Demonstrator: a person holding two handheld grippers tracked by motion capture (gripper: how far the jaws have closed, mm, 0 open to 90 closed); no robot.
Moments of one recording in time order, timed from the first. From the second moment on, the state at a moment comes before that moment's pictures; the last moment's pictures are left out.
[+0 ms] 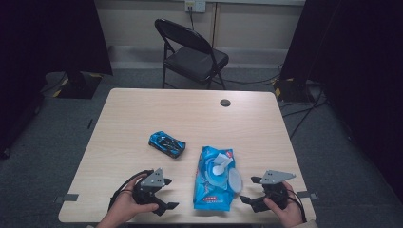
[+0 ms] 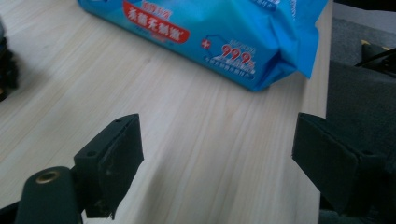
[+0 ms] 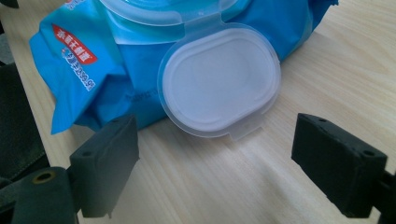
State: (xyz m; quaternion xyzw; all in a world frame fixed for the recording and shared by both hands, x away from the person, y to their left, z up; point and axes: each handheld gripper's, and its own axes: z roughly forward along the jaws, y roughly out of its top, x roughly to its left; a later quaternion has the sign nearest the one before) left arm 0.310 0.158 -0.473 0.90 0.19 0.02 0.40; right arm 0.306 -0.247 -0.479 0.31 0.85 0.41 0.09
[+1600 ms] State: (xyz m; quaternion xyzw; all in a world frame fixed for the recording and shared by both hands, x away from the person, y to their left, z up) left arm 0.331 0.082 -0.476 0.90 0.17 -0.03 0.40; right arm 0.299 -0.206 -0.474 0.29 0.85 0.43 0.08
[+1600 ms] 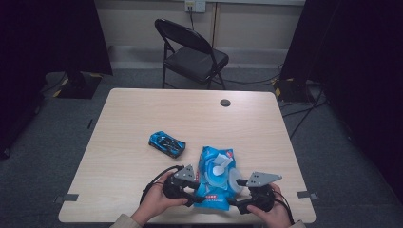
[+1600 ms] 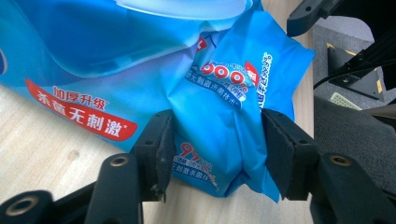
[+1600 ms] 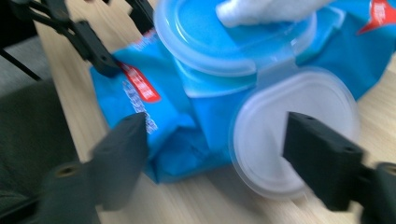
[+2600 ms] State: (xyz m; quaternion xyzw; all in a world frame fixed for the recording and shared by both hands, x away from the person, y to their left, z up) left arm 0.366 0.039 -0.476 0.90 0.17 -0.03 0.41; right arm 0.334 -0.224 -0.476 0.34 0.83 0.41 0.13
